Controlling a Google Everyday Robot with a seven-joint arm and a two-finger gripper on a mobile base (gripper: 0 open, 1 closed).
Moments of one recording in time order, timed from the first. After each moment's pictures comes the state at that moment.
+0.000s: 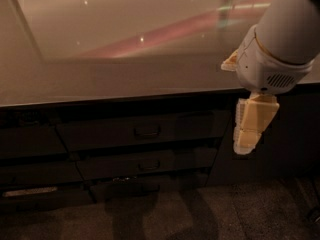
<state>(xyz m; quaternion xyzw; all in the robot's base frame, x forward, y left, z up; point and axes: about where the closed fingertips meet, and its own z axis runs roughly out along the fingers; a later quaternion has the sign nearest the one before) 0.425 -0.146 0.942 -0.68 0.72 -0.03 0.14</state>
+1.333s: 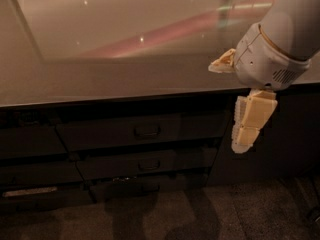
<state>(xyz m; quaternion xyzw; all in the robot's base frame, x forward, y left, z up) 0.424 -0.130 0.942 -0.72 0.67 0.05 0.17</state>
